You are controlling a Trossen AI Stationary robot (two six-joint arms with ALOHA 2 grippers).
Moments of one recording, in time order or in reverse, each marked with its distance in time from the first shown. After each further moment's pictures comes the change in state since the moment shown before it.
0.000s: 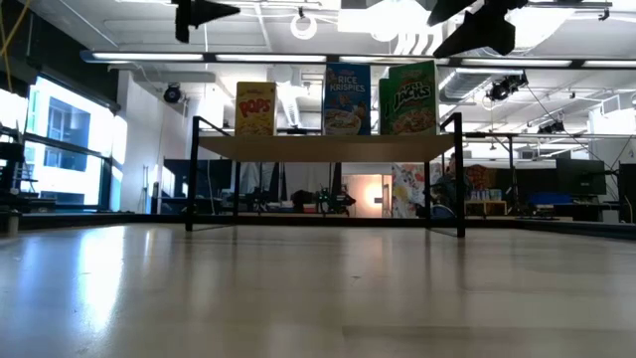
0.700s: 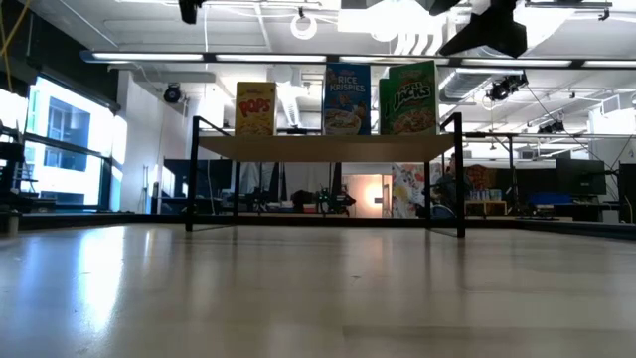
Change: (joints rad) left arm -0.178 0.000 -0.007 0.025 0.027 0.134; right arm 0.014 0.000 0.000 0.002 -0.076 0.191
